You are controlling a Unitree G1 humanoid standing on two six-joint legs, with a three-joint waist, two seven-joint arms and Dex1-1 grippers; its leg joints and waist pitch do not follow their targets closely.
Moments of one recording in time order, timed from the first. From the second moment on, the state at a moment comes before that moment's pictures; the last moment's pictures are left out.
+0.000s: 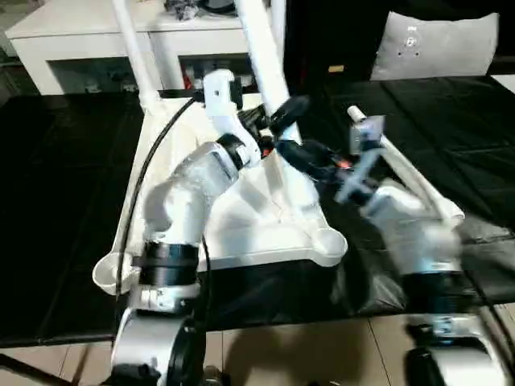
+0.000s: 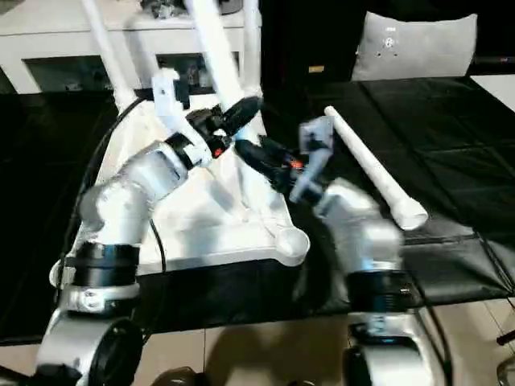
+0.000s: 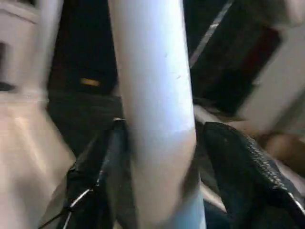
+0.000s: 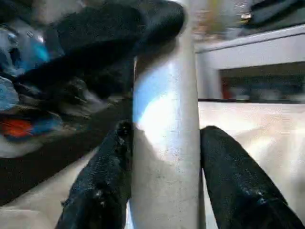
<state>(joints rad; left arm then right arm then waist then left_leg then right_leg) -0.74 -0.08 0.10 0.17 -0.37 0.54 -0.26 -0.57 -0.12 -0.08 0.30 0.33 0.29 0.69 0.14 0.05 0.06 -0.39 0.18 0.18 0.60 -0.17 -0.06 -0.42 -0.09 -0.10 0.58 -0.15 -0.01</state>
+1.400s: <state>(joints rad) -0.72 -0.12 0.13 0.19 -0.40 0.49 -0.17 -0.60 -0.11 -0.01 0.47 0.19 -0.02 0.65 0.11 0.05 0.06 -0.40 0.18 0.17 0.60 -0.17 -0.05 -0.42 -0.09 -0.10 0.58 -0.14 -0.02</state>
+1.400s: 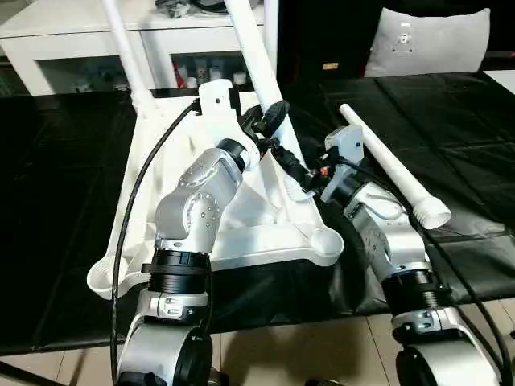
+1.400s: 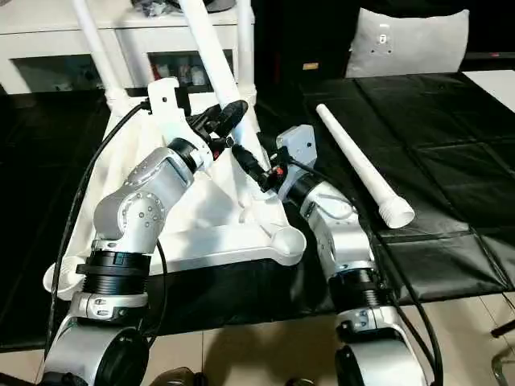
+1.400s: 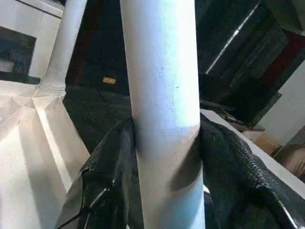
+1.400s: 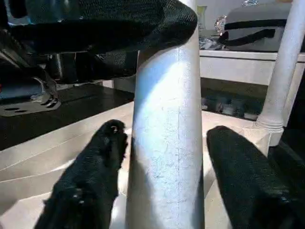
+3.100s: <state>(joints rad) -0.72 0.20 0.00 0.14 -0.63 0.61 -0.96 -0.61 -0.48 0.09 0.24 0.58 0.68 1.32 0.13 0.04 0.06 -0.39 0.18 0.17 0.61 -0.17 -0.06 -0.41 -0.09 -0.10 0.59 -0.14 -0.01</state>
